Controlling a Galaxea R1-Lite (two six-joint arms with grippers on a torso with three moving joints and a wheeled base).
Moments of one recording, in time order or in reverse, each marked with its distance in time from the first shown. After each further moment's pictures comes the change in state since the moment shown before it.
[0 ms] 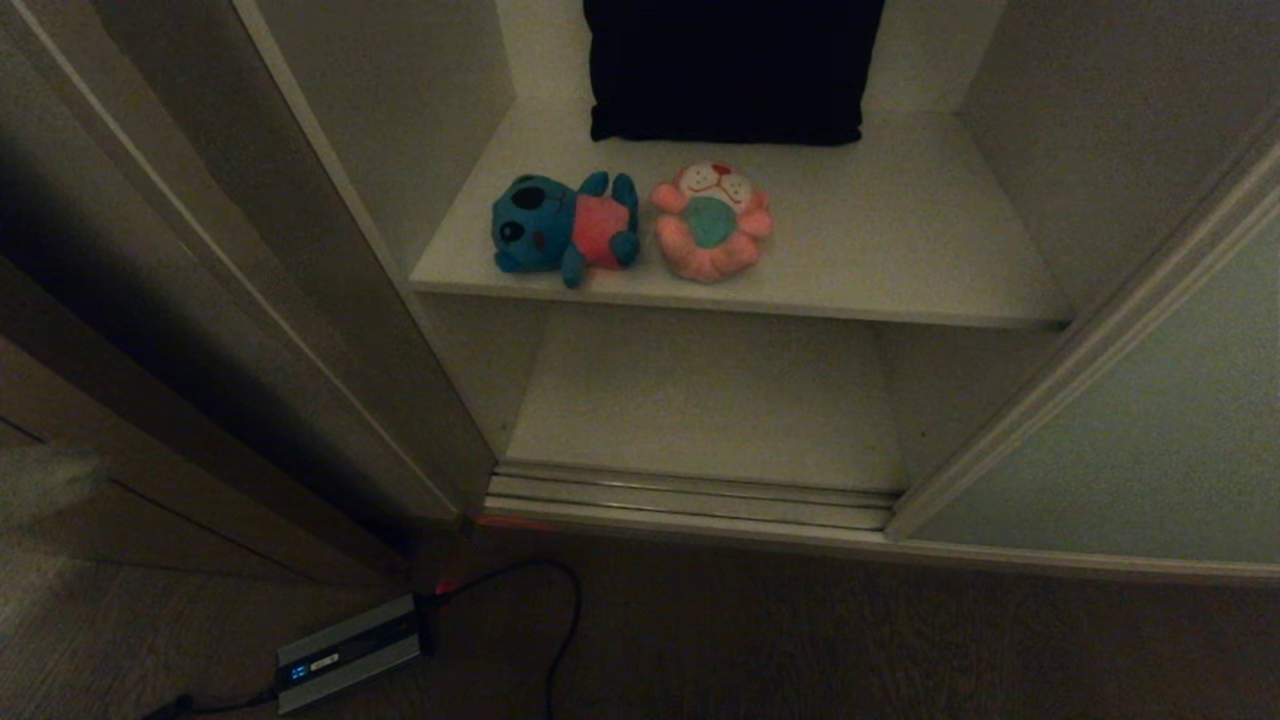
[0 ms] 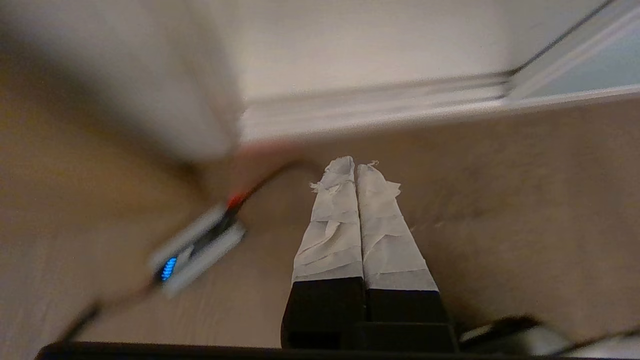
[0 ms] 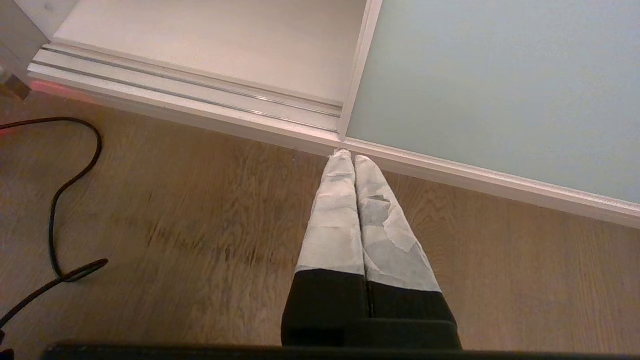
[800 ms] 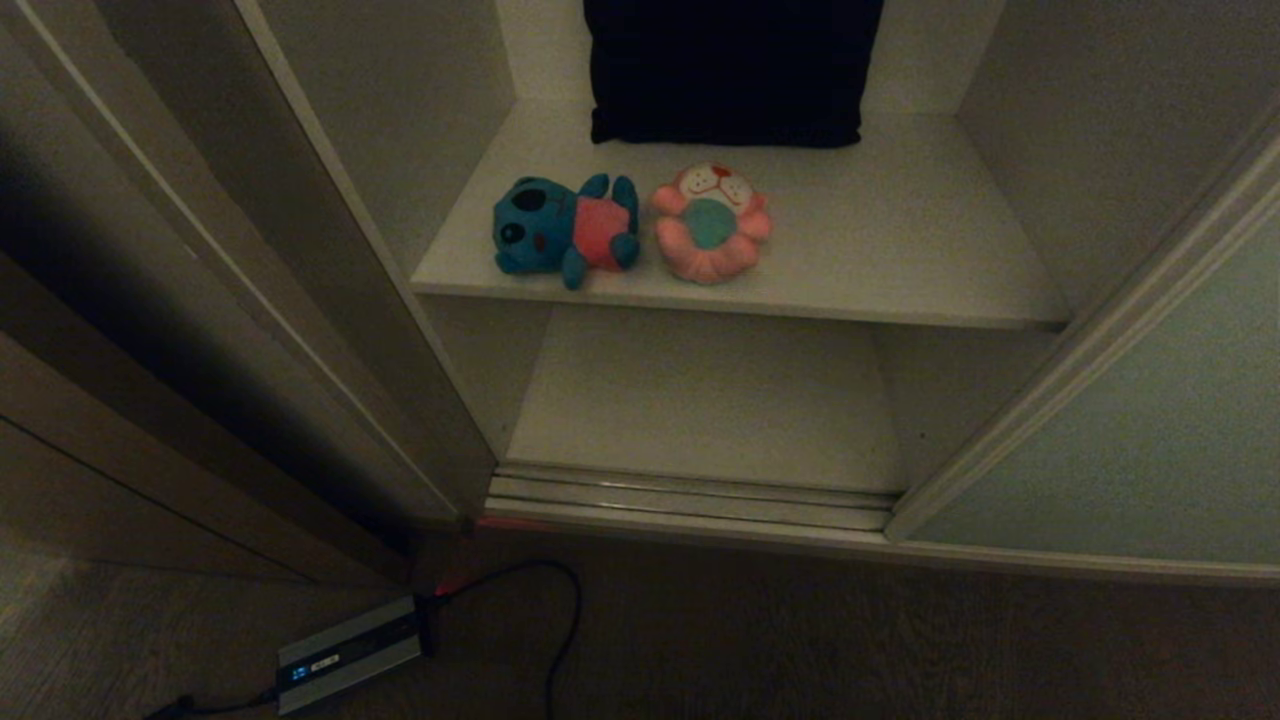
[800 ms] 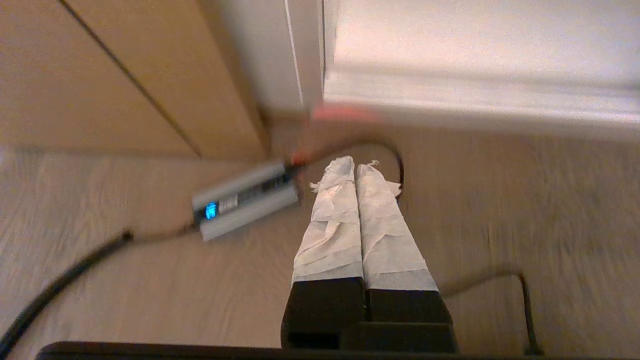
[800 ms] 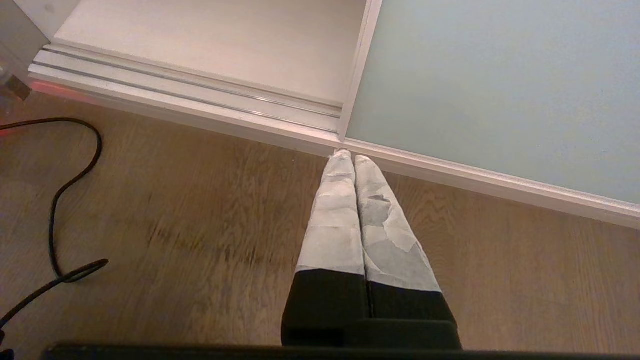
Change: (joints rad) left arm 0.319 -0.748 0.910 -0.320 -0.041 0.020; right arm 0.000 0.000 0.000 0.000 0.000 0.000
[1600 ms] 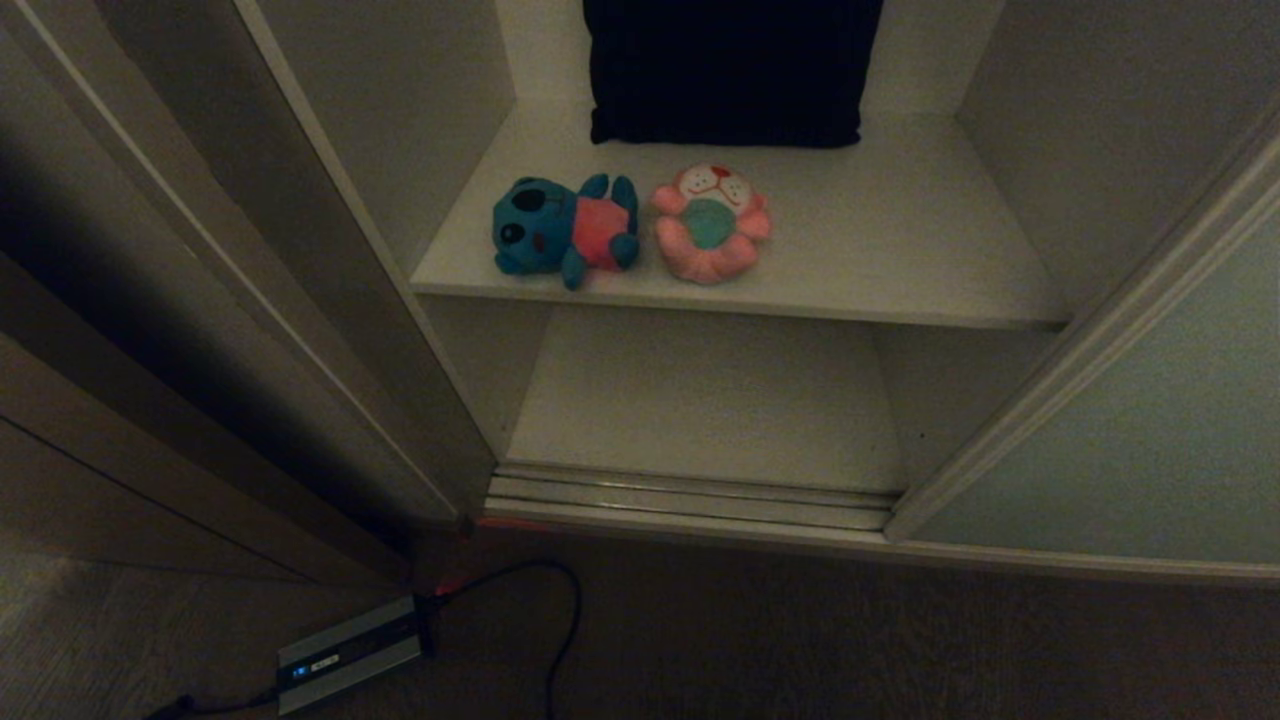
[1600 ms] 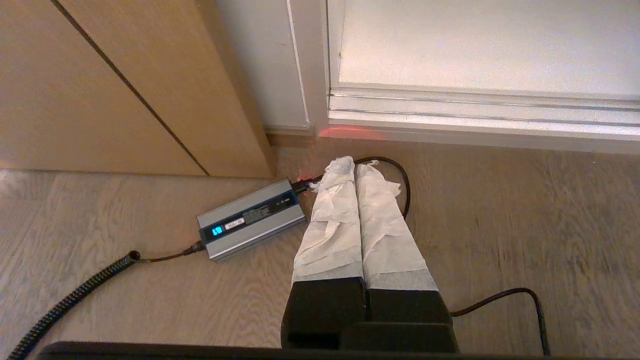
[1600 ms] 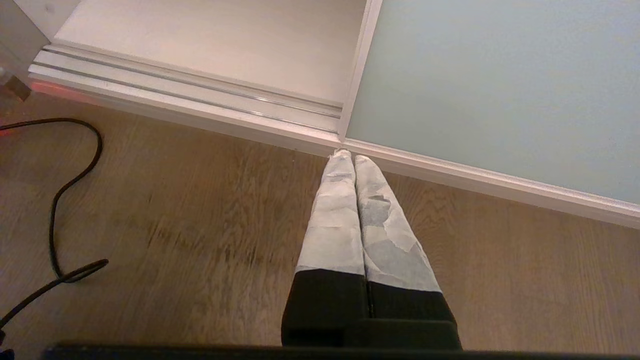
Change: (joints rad) left arm 0.004 -0.034 0.044 -0.052 0.003 0.021; right arm 0.000 0.000 0.000 0.000 0.000 0.000
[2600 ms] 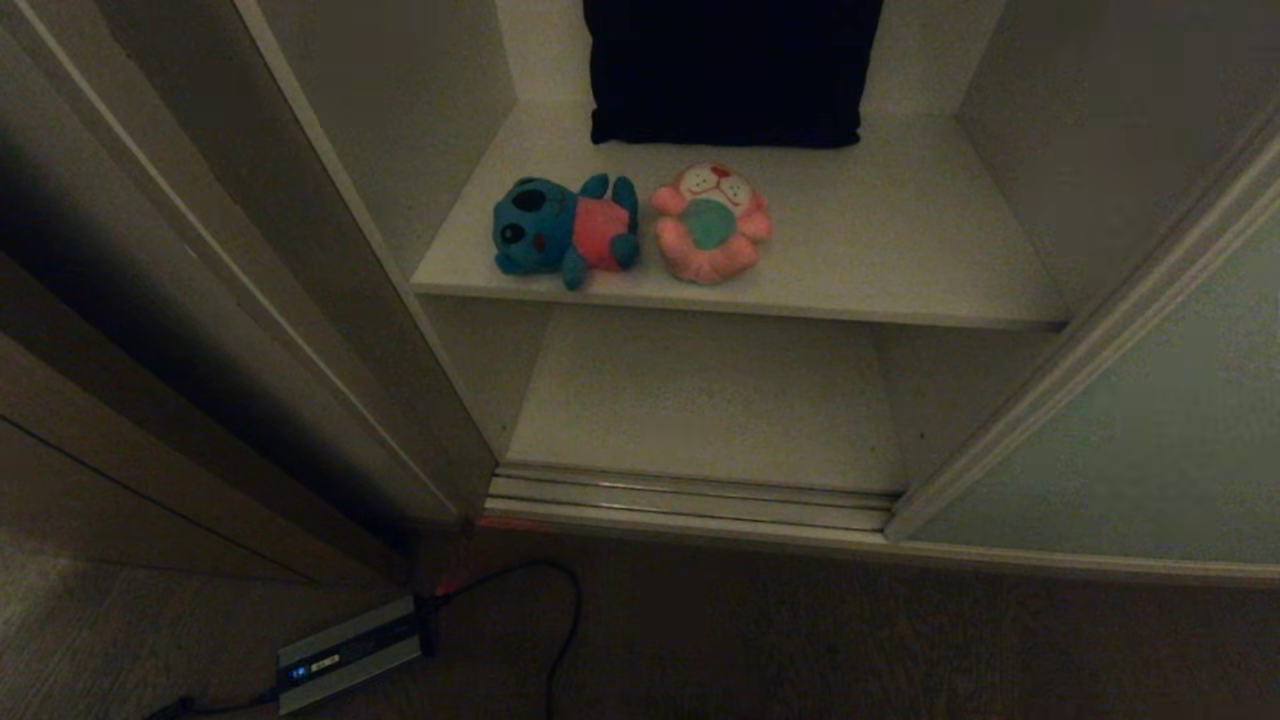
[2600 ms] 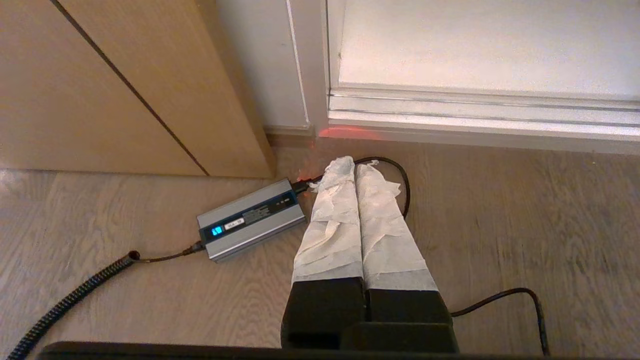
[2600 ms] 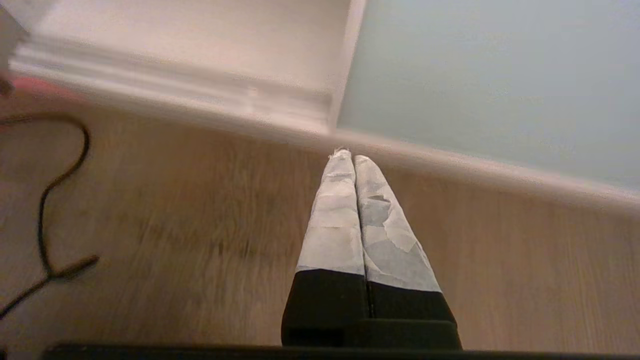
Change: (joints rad) left arm 0.000 0.001 0.000 0.002 0.000 -0.001; right arm 0.000 0.005 -0.044 0.016 -0.036 -0.001
